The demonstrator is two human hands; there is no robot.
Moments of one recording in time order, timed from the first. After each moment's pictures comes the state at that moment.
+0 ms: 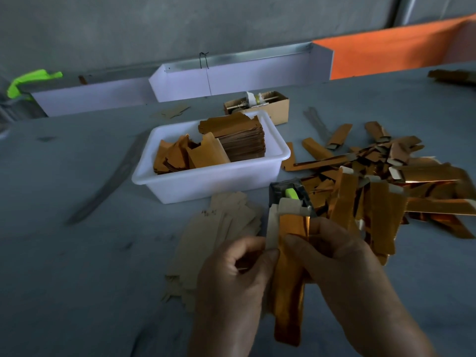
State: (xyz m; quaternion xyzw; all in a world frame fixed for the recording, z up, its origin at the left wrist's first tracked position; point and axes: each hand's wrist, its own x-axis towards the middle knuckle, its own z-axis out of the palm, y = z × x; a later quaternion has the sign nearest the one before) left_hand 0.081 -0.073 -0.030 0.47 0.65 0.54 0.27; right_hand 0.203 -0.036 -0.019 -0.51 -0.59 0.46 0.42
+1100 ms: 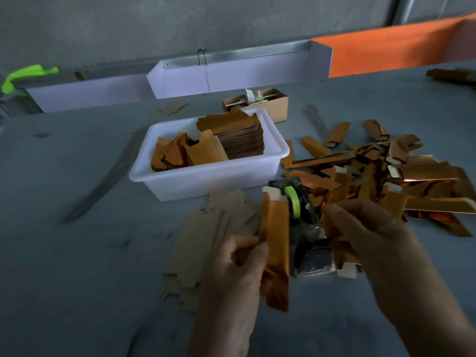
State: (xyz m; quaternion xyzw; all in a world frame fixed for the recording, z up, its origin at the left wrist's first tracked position) left_hand 0.086 -0.066 -0.027 0.32 0.64 0.56 0.42; right_hand 0.237 -0.014 -0.014 -0.55 -0.52 0.48 0.45
